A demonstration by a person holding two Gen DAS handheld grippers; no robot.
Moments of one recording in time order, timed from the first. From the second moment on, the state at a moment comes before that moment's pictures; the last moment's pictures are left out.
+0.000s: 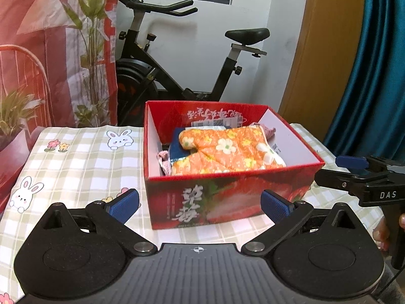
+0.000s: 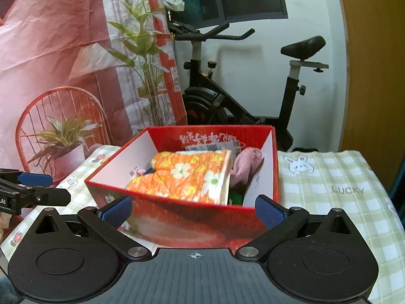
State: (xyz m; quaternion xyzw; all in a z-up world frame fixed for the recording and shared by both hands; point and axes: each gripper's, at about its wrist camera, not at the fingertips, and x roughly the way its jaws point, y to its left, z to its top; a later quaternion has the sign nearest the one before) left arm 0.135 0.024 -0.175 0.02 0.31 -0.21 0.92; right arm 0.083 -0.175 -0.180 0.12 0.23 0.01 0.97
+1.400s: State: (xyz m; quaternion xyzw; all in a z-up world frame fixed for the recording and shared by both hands) left arm 0.099 0.036 -0.288 -0.02 0.43 -0.19 0.88; right arm 0.054 -0.139 -0.291 0.13 0.33 0.03 0.93
